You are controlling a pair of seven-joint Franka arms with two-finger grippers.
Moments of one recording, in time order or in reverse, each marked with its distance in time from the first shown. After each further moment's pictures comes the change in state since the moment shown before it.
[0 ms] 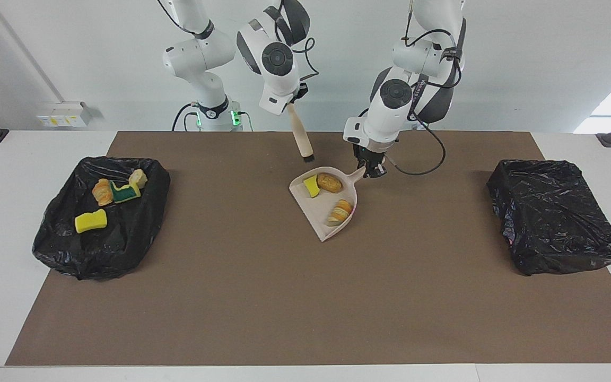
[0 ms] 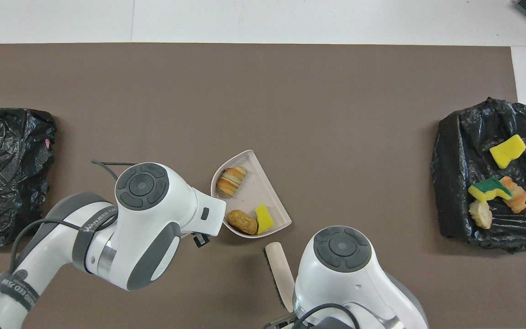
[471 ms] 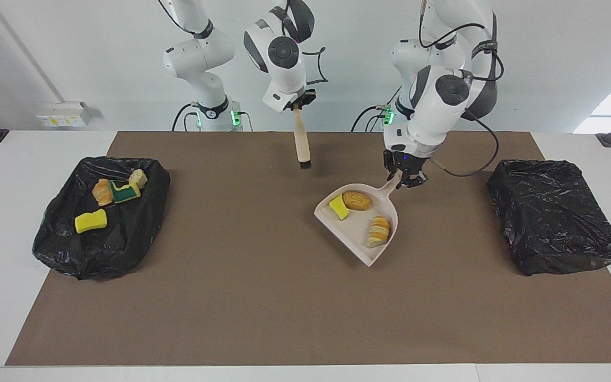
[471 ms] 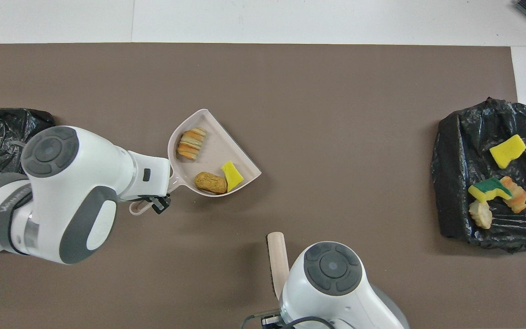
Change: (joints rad) left arm 0.197 -0.025 0.014 0.086 0.000 -0.027 0.009; right arm 0.074 -0.003 0.001 -0.039 0.001 0.193 0.211
